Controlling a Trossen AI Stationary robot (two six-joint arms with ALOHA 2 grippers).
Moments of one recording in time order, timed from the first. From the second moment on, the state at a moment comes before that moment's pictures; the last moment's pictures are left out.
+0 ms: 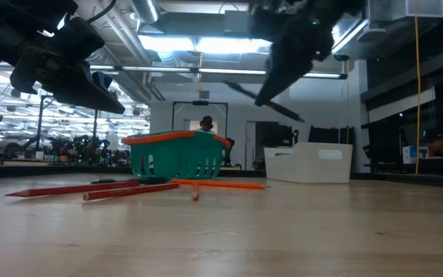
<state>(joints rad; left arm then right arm) -0.07 0.79 0.24 0.06 -0.17 0.08 0.02 1.58 1.12 -0.47 0.11 -0.03</state>
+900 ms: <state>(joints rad) -0.04 0.78 0.24 0.08 -0.18 0.08 -0.14 1.19 0.18 0.82 0.09 0.01</state>
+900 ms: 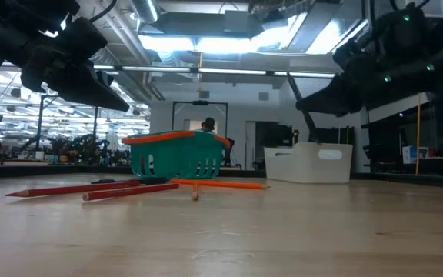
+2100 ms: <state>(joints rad) -0.02 0.78 0.24 0.09 -0.18 0.08 -0.16 1.19 0.17 0.91 0.68 -0.06</state>
